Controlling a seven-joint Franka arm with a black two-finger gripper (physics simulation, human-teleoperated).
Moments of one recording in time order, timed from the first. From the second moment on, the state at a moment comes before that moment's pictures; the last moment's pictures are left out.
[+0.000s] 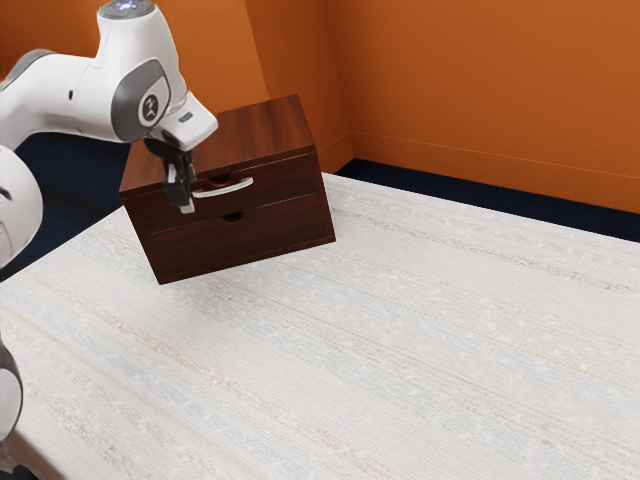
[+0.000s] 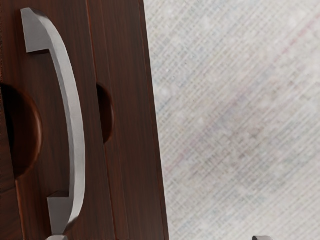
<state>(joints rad) 0.15 0.40 0.26 -1.17 0.12 1.80 1.19</state>
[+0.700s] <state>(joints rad) 0.17 0.46 0.19 -1.13 0.12 1.85 1.18</state>
